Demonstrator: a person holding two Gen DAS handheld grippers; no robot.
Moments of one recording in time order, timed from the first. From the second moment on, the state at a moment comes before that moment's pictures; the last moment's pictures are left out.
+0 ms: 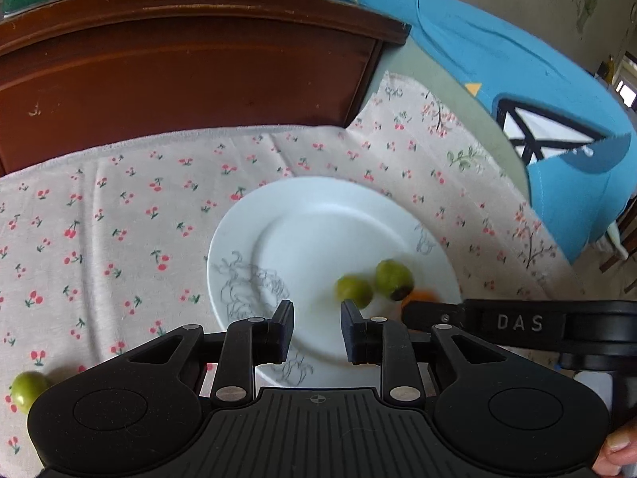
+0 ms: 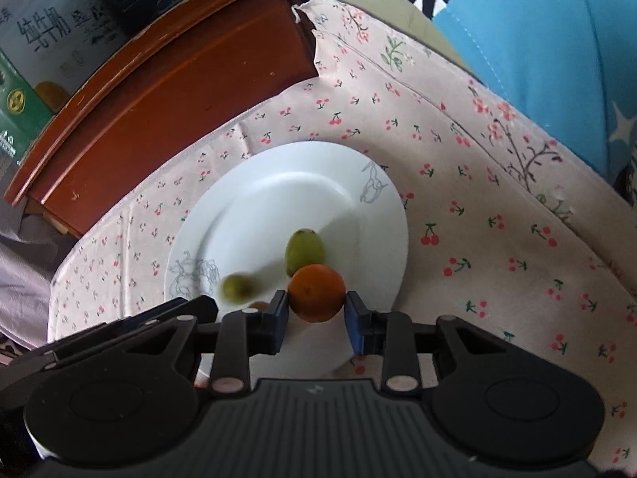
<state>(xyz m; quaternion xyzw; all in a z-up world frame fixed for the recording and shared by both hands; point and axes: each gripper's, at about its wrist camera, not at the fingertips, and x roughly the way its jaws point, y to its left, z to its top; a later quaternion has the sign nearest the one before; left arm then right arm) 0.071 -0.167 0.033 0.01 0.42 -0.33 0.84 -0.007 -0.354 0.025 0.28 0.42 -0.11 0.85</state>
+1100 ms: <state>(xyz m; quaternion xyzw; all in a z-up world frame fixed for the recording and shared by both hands) 0.002 -0.085 0.080 0.03 0.40 -0.26 0.88 -0.038 -0.299 0.069 0.25 0.41 -0.06 0.88</state>
